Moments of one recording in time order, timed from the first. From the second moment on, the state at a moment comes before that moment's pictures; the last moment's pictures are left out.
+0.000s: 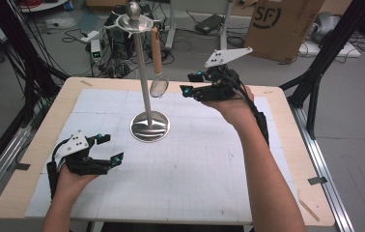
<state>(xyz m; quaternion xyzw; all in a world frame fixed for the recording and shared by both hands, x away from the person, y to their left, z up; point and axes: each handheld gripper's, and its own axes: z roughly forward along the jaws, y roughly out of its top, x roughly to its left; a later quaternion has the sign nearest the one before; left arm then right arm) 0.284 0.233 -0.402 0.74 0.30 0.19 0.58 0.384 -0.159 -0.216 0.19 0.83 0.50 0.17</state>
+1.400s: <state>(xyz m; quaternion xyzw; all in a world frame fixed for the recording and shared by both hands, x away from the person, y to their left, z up) 0.281 0.231 -0.401 0.74 0.29 0.19 0.58 0.339 -0.240 -0.285 0.21 0.81 0.53 0.15</state>
